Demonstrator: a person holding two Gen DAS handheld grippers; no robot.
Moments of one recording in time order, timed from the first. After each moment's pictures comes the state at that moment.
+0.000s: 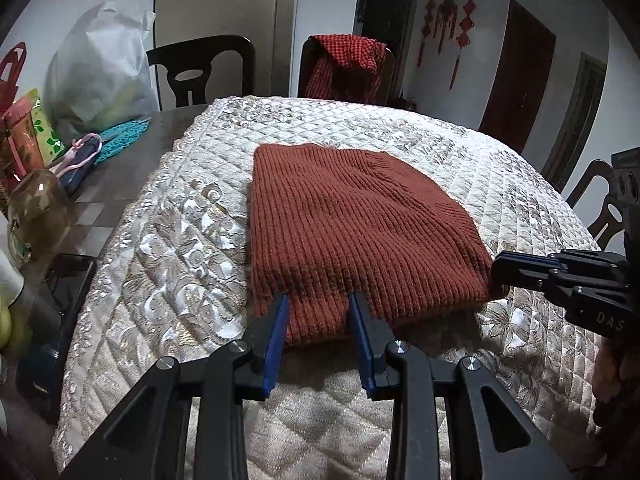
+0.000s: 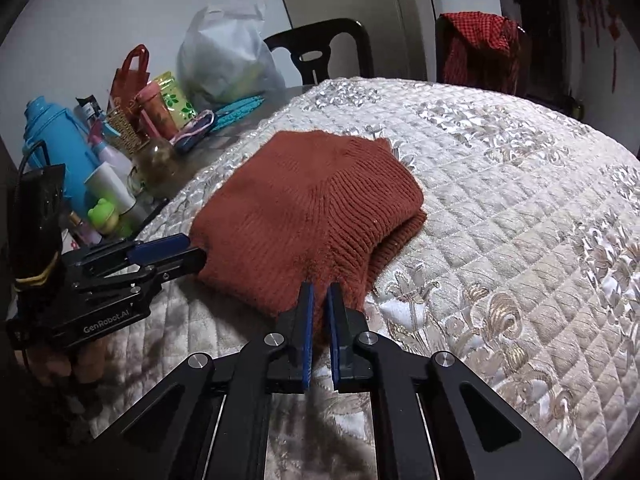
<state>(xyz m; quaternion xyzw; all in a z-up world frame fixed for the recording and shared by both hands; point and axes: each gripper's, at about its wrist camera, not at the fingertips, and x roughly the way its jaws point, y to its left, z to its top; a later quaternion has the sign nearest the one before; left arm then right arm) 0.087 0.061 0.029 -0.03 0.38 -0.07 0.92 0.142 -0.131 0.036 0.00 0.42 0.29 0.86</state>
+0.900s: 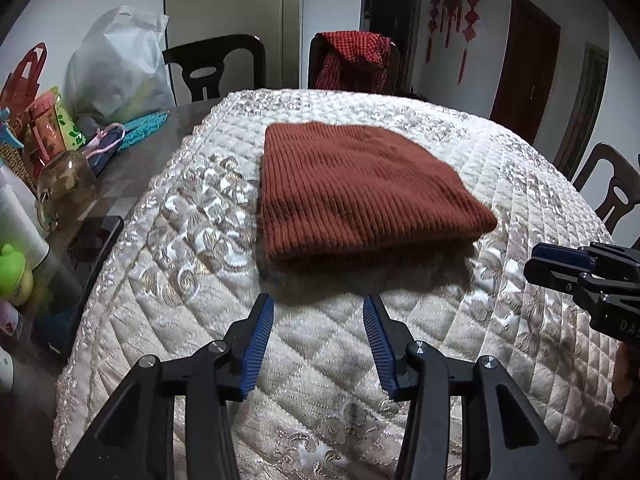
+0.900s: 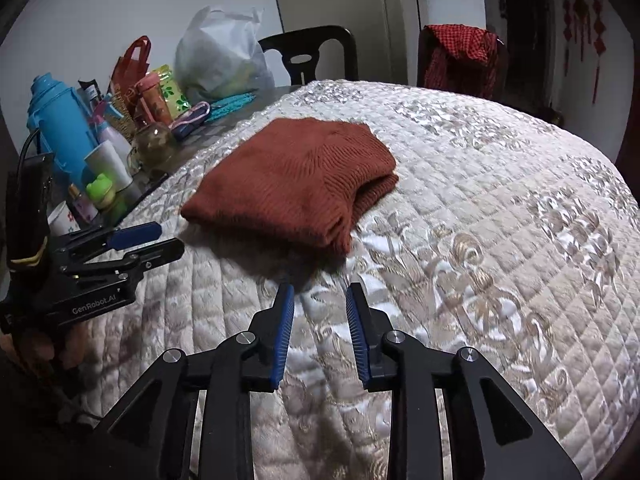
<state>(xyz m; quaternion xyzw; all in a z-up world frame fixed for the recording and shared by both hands) 0.040 0.054 0.019 -0.01 0.39 -0.05 0.92 0.090 -0.146 0.030 -0.04 0.41 0.25 0.88</state>
